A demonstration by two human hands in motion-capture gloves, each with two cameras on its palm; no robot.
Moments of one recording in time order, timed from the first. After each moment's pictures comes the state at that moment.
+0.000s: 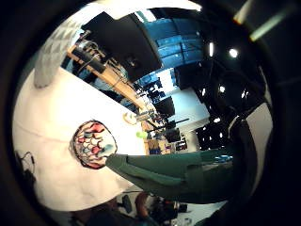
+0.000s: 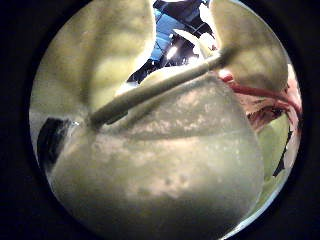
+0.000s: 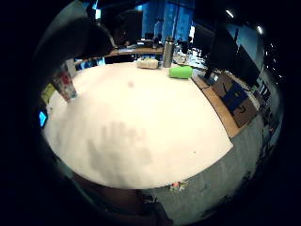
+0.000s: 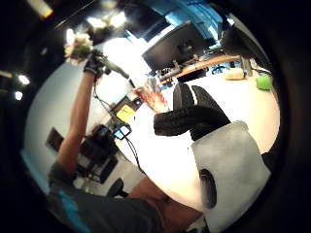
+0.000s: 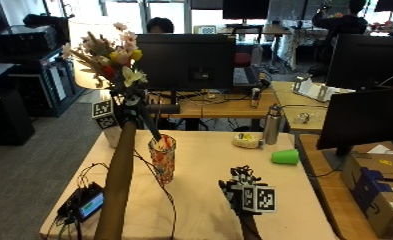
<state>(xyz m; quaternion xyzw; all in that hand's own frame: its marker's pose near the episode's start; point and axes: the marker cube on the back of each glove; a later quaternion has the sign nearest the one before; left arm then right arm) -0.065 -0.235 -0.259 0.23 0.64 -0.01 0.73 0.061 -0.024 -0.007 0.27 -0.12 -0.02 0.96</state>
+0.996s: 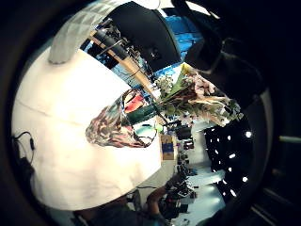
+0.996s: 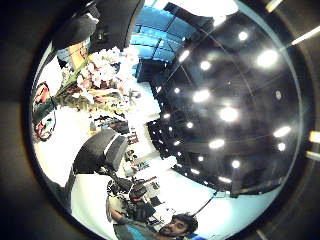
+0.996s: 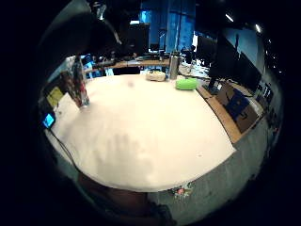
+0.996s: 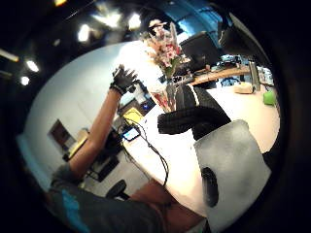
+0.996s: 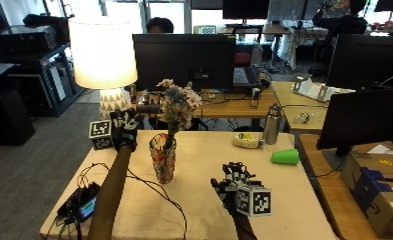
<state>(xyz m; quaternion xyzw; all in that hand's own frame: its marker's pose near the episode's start) -0.093 -0.199 -0.172 0.20 0.60 -0.02 0.77 0.027 -0.010 -0.042 0.32 -0.14 -0.06 0.94</state>
